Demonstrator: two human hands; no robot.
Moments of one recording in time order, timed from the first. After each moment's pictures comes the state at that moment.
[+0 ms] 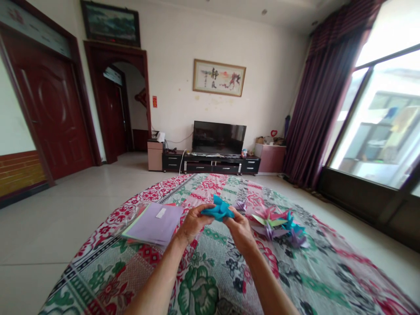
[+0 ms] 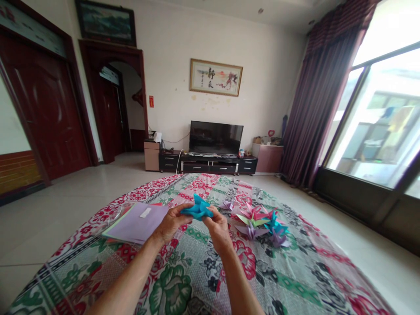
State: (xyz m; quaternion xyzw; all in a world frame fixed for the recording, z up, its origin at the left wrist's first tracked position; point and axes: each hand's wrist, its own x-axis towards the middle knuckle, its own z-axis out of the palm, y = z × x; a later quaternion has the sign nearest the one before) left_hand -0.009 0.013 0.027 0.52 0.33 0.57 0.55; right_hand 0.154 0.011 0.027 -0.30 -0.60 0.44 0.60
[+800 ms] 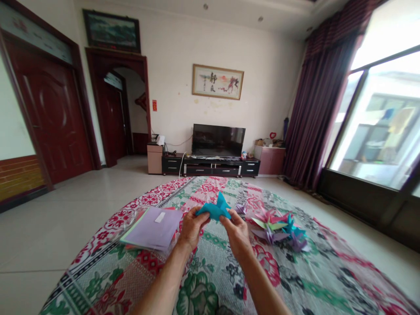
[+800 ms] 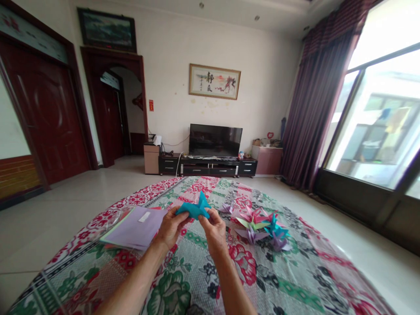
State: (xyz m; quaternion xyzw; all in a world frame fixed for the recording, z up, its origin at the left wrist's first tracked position) left_hand 0.007 0.016 0.025 0.34 0.29 0.69 0.57; right_hand 0.139 0.014 0.021 -0.35 -0.51 0.43 0.66
